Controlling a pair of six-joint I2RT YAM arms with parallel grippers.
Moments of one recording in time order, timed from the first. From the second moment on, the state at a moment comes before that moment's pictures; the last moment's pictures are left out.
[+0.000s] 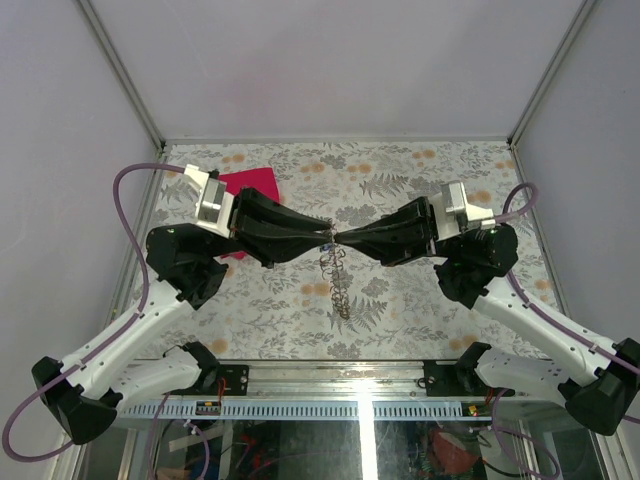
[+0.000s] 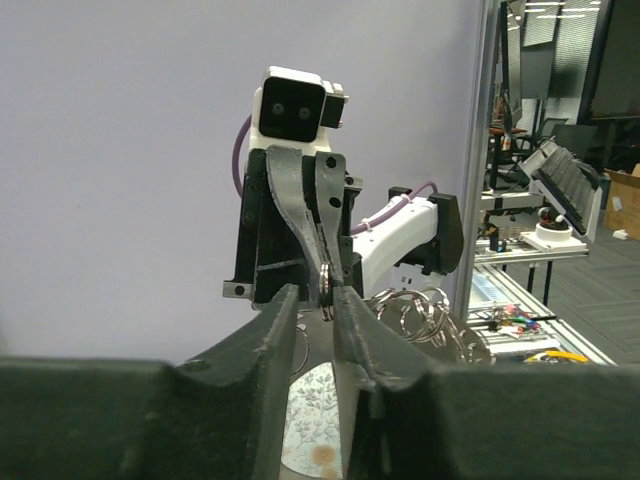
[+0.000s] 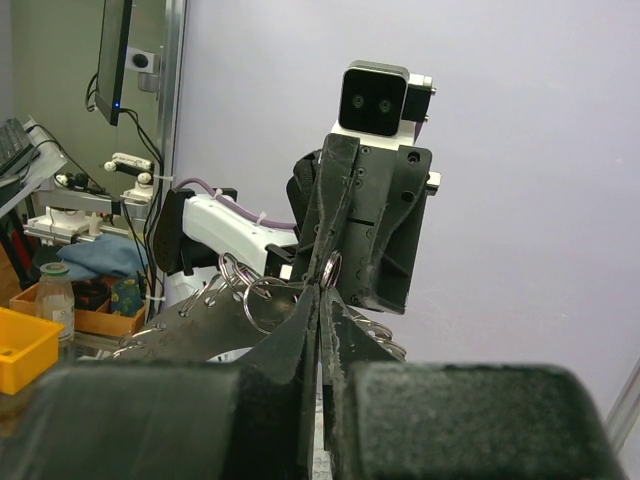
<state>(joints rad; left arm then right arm) -0.70 0.97 0.97 0.83 0.79 -0.60 0.79 1.04 0.93 0.96 -0.81 0.45</state>
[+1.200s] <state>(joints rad) -0.70 0.94 1.27 -0.13 0.87 0.18 0.79 0.81 1.04 0.06 -0.70 -0.14</state>
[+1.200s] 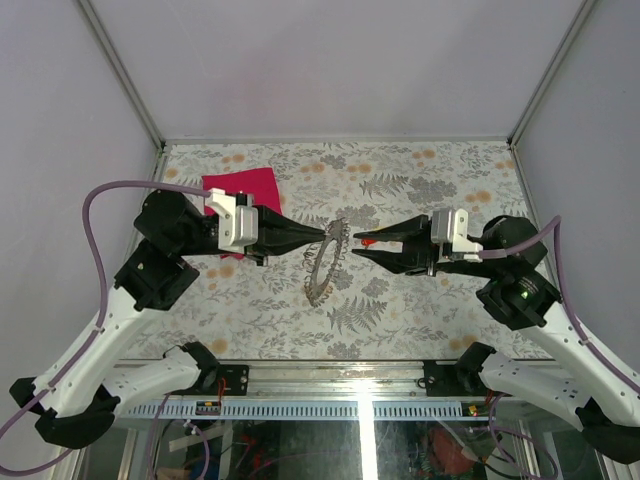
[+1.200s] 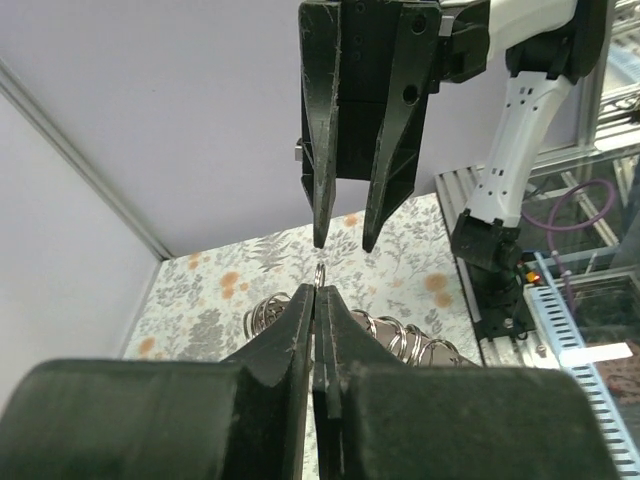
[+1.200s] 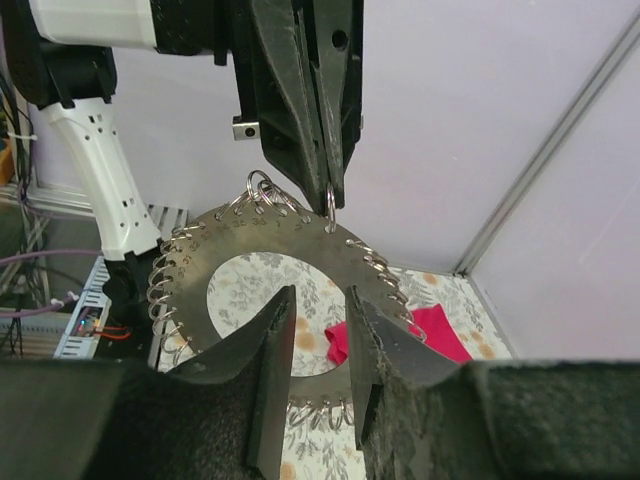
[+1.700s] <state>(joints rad) -0.71 0.84 1.04 -0.04 0.79 0.40 0.79 0.80 1.01 0.04 -0.62 -0.23</state>
